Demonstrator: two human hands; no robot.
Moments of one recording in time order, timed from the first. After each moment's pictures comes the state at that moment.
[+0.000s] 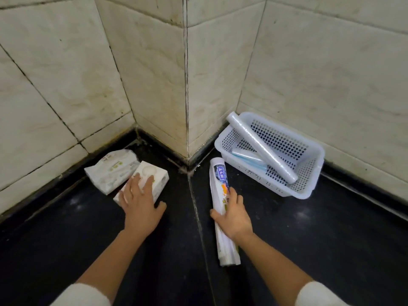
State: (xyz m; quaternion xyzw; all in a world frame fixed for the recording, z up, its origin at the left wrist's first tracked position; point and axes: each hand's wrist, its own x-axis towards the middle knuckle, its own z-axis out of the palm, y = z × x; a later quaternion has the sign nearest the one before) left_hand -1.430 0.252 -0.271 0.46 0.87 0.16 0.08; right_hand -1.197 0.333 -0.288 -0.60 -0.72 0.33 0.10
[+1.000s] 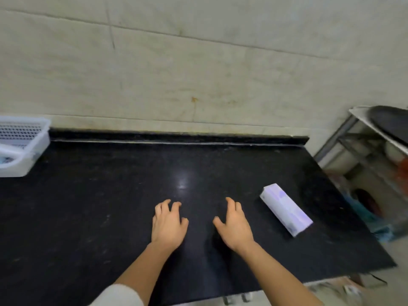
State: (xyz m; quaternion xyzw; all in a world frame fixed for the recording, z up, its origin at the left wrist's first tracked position) left_hand -0.742 0.132 -0.269 0.77 0.57 0.13 0.25; right_hand -0.570 0.061 -0.248 -0.83 -0.49 0.19 0.19
